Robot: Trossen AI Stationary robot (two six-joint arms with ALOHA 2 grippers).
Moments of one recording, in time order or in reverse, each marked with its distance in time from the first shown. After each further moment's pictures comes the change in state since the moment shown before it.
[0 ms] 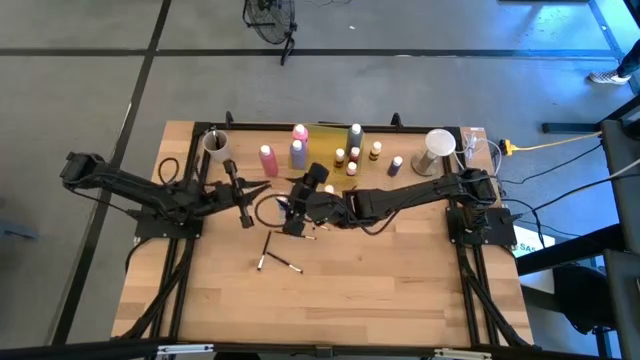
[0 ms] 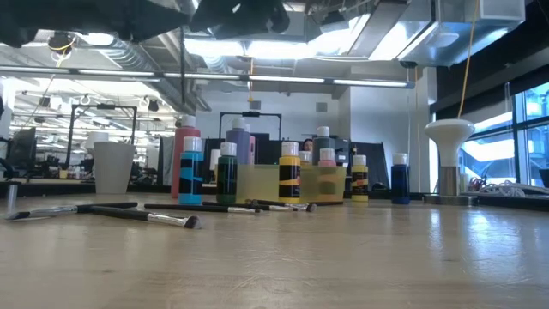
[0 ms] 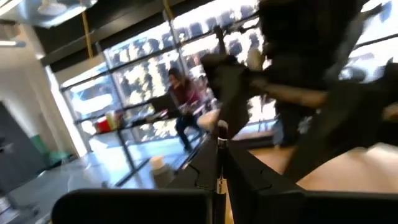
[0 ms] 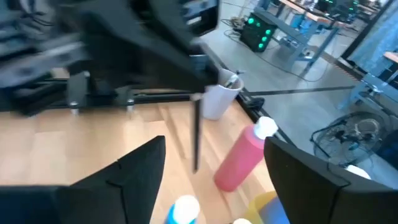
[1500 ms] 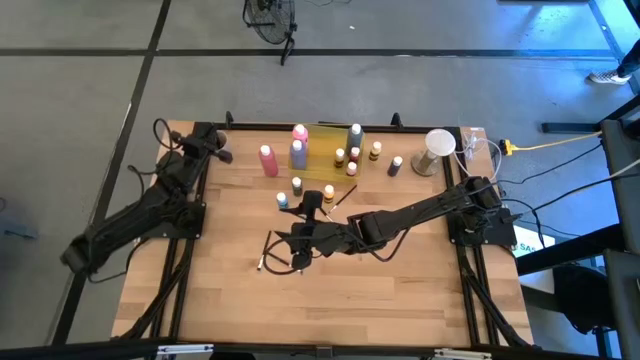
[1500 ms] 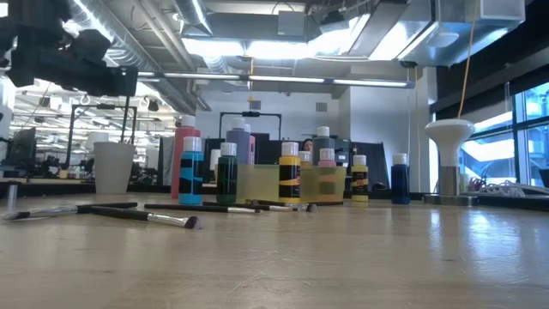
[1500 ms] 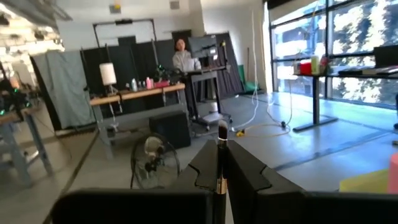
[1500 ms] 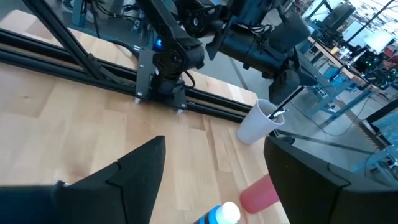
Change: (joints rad) left arm 1.005 -0.455 -0.164 -0.366 0.082 -0.193; right arm 0.150 0.000 0.000 0.028 -0.030 -0.227
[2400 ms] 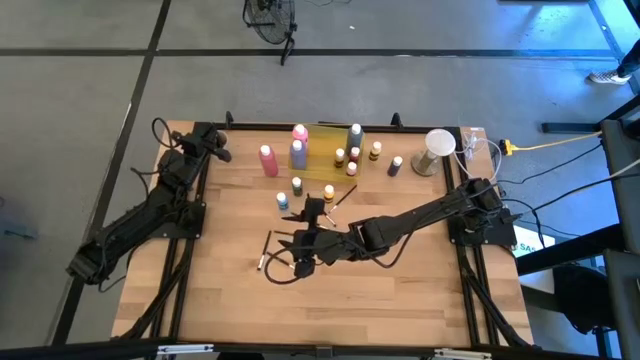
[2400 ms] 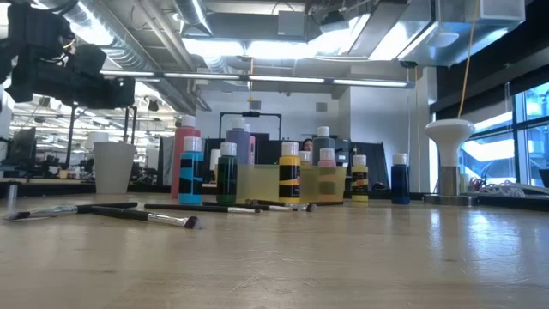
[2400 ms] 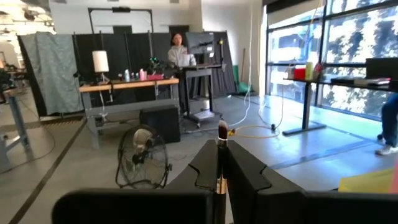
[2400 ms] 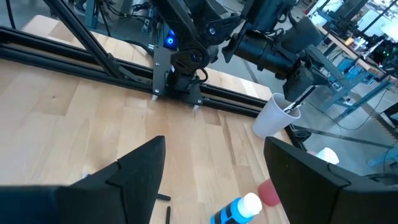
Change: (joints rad) left arm 0.209 0.085 -0.078 0.146 0.224 -0.112; right arm 0.032 0.000 0.000 -0.039 0.000 0.075
